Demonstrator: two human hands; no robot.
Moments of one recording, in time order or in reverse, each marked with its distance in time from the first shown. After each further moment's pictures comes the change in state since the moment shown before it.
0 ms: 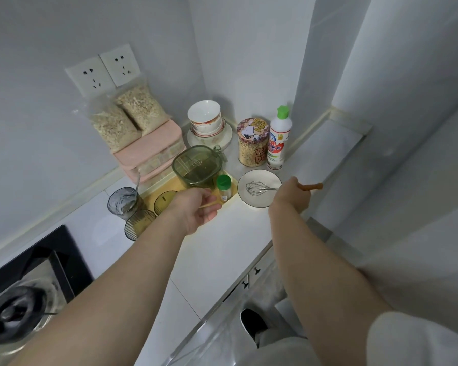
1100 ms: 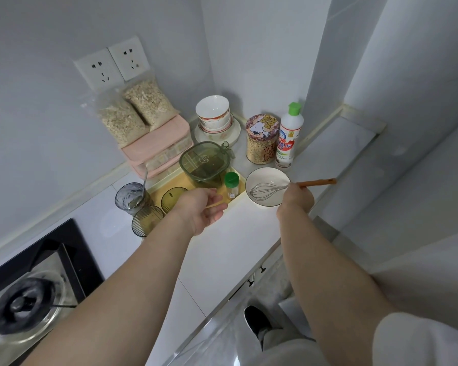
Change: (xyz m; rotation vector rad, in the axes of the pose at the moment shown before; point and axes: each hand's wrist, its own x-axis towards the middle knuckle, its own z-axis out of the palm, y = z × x) left_hand -0.001 -0.002 -0.004 -0.035 0.012 -0.036; right_hand 0.010 0.020 0.007 0.057 -0.201 0.090
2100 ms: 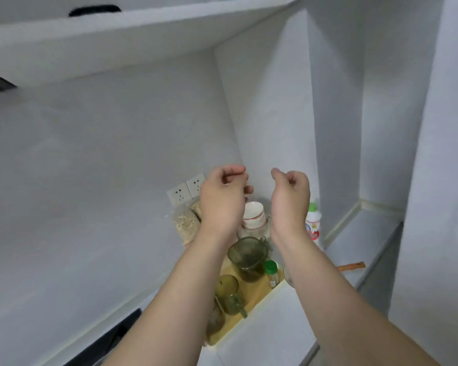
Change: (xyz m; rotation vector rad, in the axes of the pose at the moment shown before) left_hand -0.242 0.099 0.021 0.051 0.099 1.139; right_hand -0.271 -0.164 -0.024 0.364 -0.539 -0.598
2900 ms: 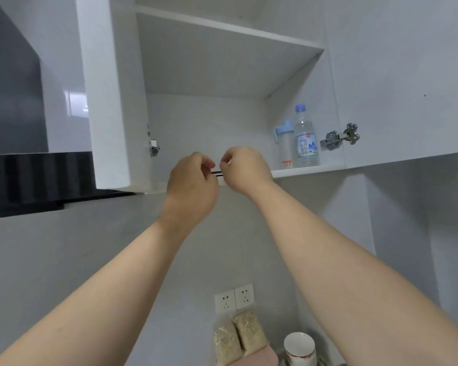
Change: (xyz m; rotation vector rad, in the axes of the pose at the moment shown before) left_hand 0.085 0.222 -0.137 0.734 0.482 0.731; right_hand -0.021 -0.228 0.241 -0.838 -0.592 -0.966
